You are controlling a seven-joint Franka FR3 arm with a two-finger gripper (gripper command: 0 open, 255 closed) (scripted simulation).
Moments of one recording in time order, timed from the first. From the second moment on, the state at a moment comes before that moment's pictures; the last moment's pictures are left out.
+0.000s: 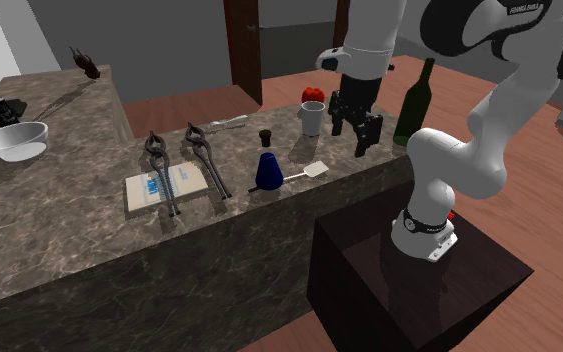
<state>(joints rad) -0.01 -0.82 -0.15 -2.40 -0.14 1.60 -0.07</state>
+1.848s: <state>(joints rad) 0.00 -0.30 -0.77 -2.54 -0.23 2.36 -0.60</state>
